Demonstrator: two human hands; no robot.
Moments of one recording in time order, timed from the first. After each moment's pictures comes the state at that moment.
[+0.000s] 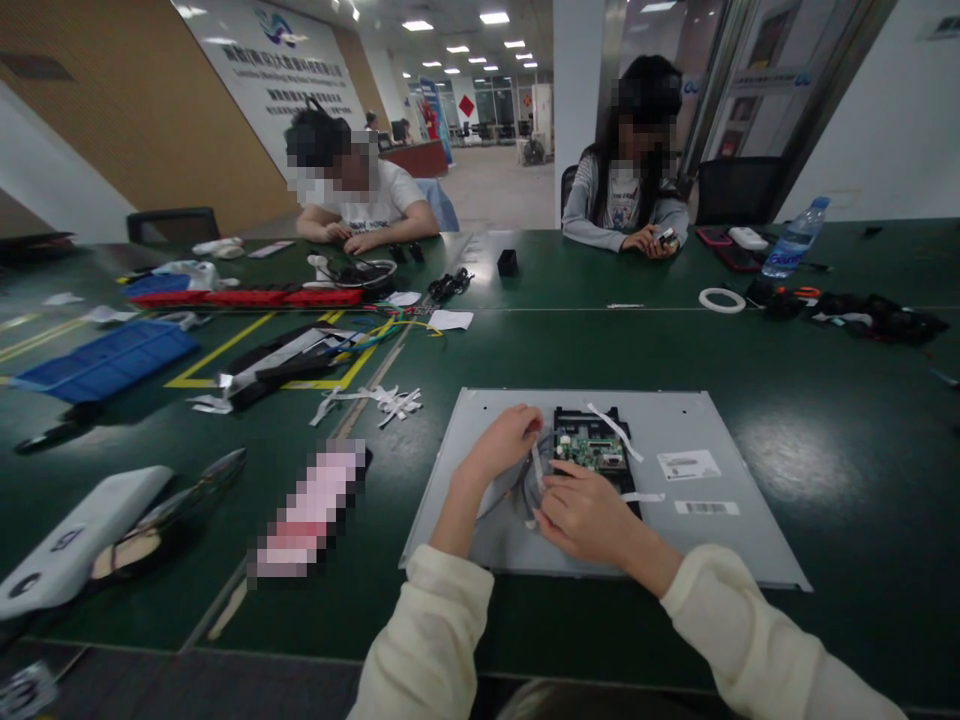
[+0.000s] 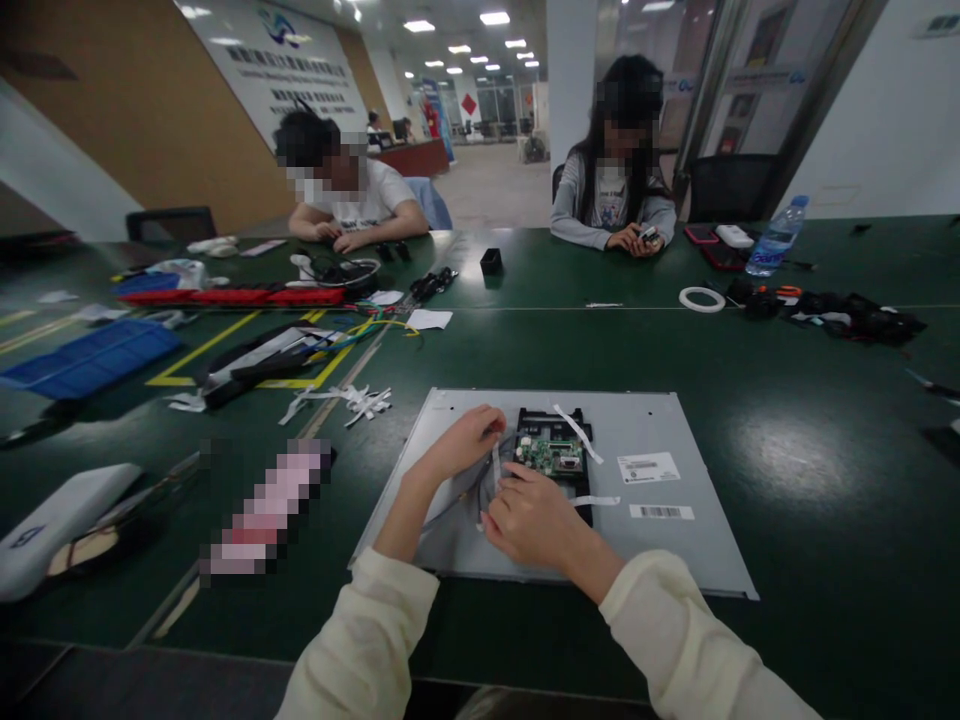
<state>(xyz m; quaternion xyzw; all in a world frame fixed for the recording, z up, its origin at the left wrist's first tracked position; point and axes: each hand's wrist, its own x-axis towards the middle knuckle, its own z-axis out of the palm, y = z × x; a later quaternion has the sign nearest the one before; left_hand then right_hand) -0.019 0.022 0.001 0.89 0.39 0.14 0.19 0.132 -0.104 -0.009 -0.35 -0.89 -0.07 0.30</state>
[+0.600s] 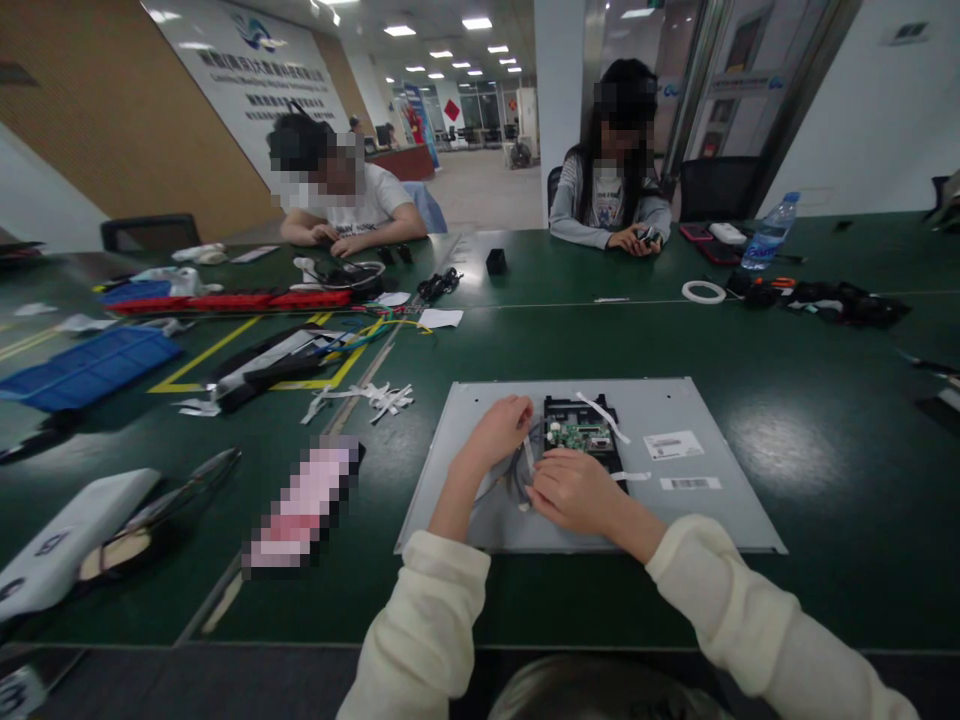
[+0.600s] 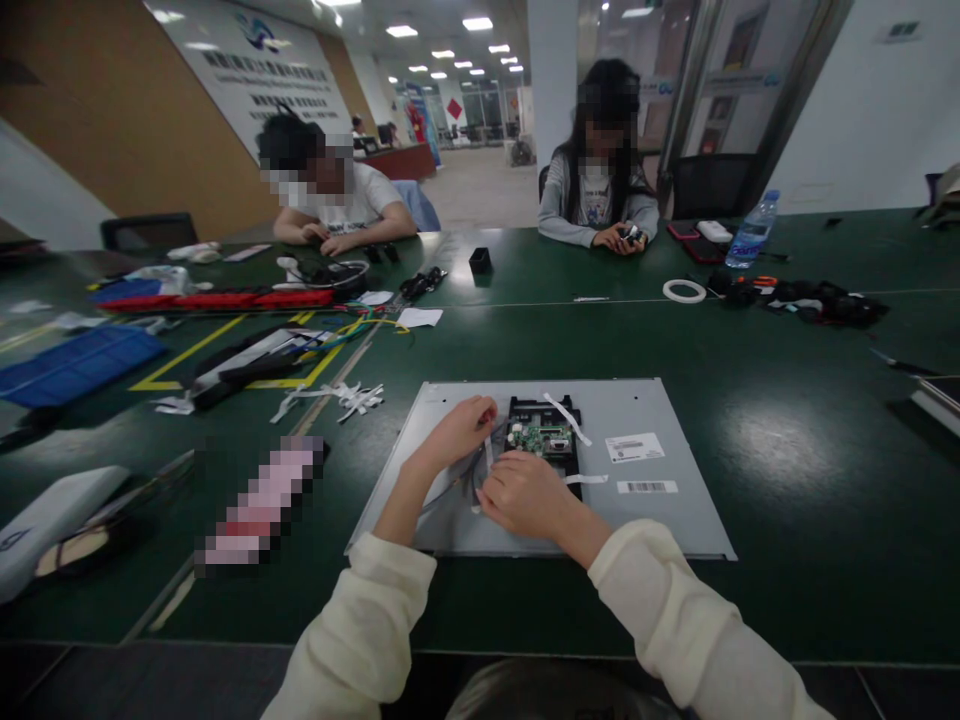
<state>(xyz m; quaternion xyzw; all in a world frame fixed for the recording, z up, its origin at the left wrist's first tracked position) -0.012 0.016 0.000 0.89 0.41 0.13 0.13 0.138 -0.103 -0.014 -0.35 -0.89 -0.05 0.28</state>
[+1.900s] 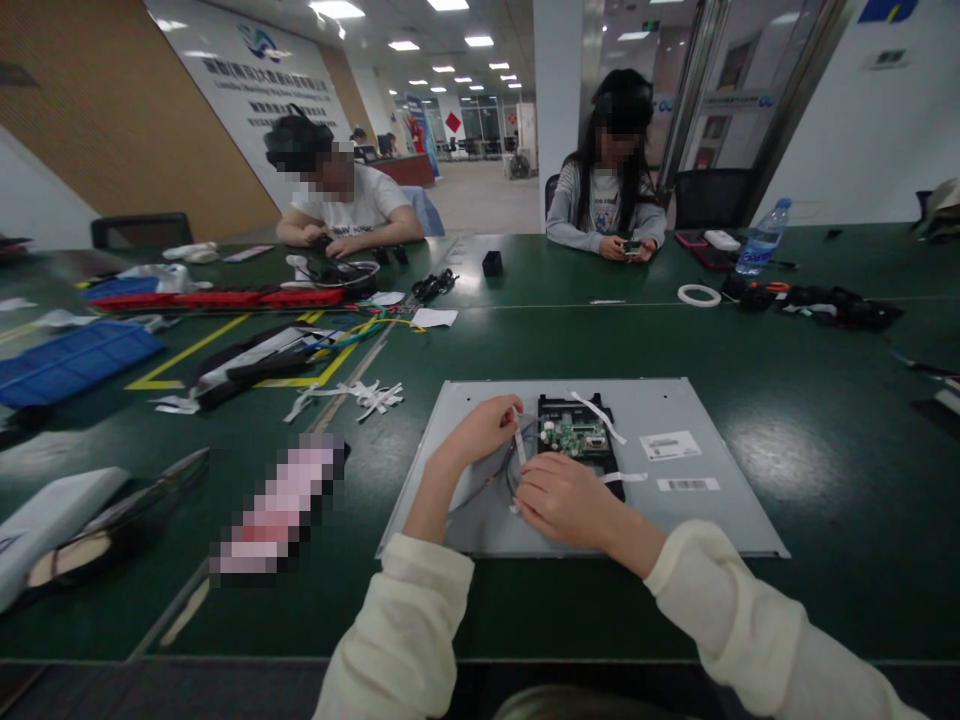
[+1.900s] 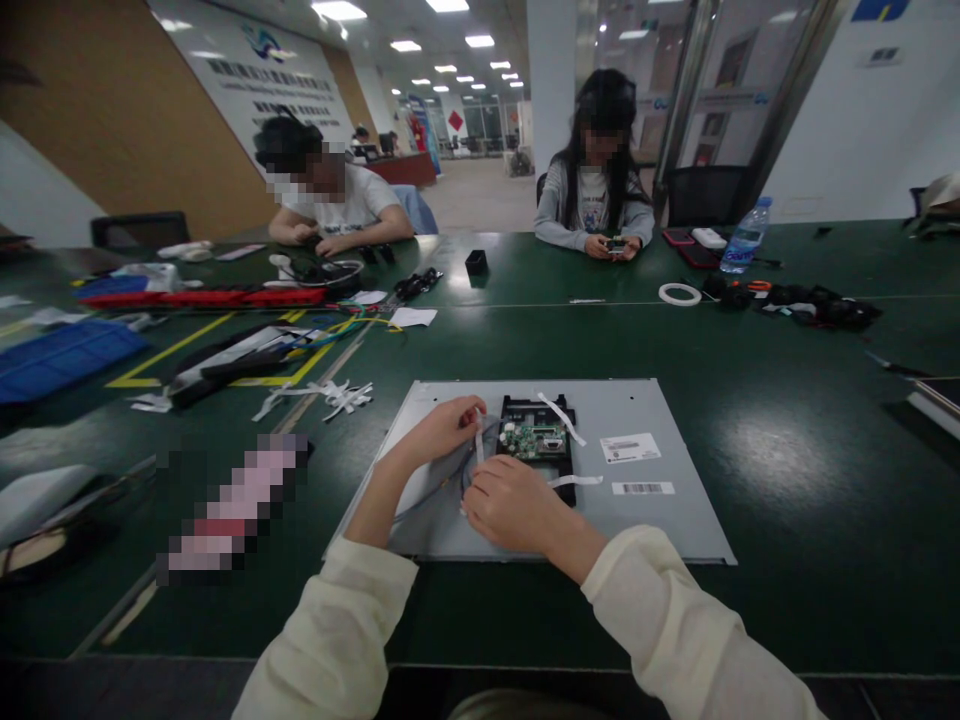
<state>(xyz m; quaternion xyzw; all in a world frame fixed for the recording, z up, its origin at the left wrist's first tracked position) -0.025 0.023 -0.003 0.89 0.38 0.15 0.20 0.136 -0.110 -0.013 -0.33 -0.90 -0.05 0.28</state>
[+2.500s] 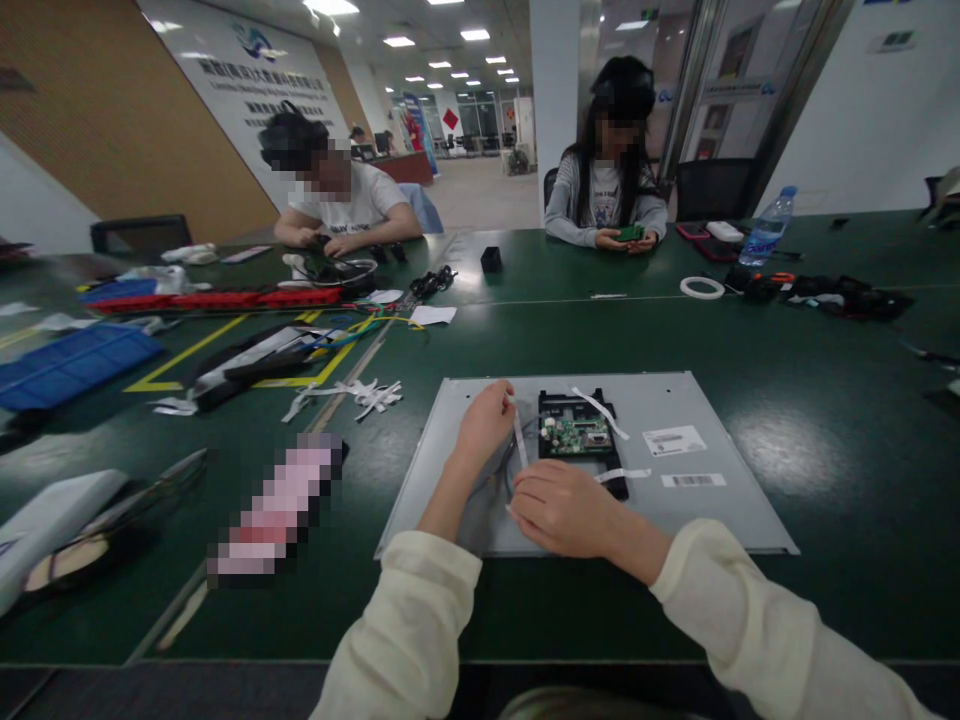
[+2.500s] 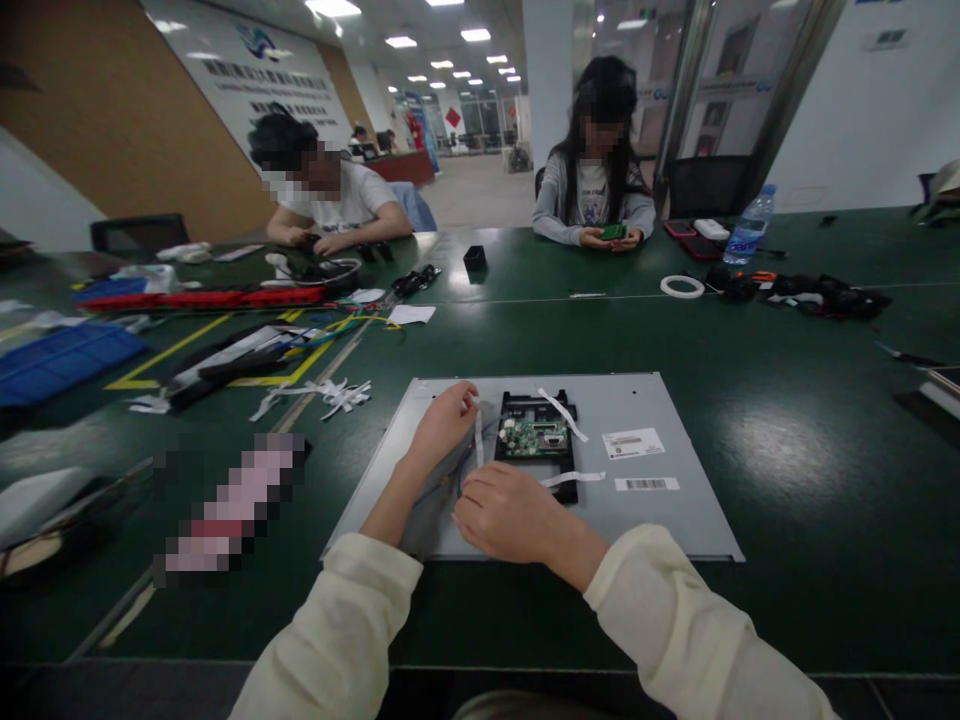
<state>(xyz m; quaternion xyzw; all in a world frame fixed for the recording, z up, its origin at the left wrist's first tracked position) -0.007 0.020 -0.013 0.82 0.52 0.23 0.10 0.132 -0.115 -0.011 -0.30 -0.91 -0.05 0.28</state>
